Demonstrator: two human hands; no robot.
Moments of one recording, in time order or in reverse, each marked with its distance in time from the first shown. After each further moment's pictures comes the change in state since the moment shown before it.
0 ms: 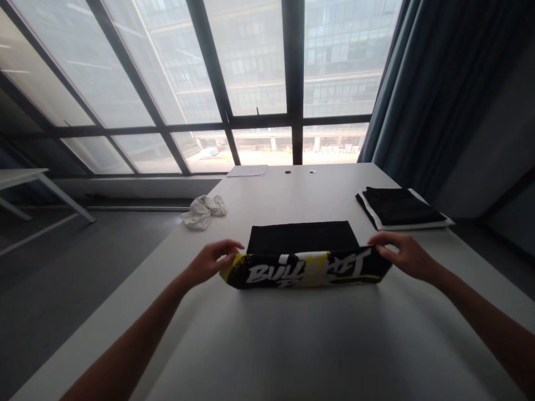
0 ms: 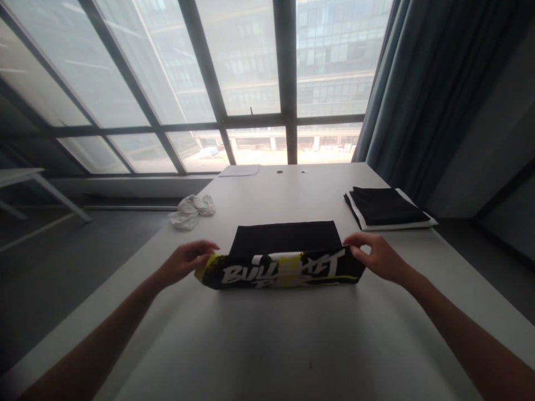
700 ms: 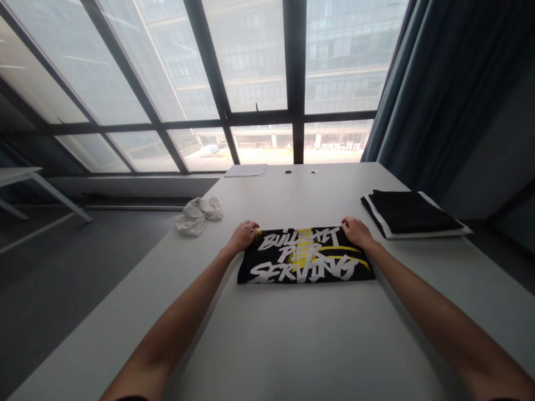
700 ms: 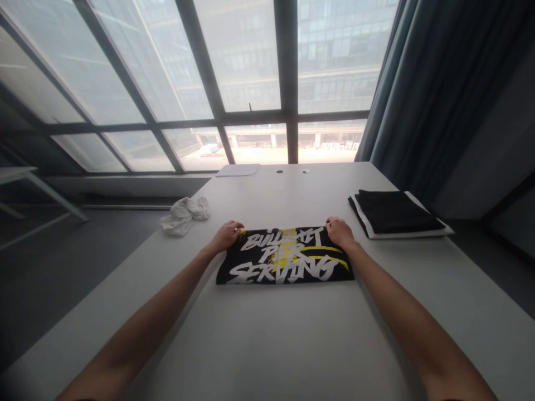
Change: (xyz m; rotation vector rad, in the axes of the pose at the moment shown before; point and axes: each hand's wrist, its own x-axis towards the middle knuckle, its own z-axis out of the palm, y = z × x) left_hand 0.157 -0.113 0.054 0.430 0.154 -0.186; right_hand 0.160 0.094 0.103 -0.358 0.120 0.300
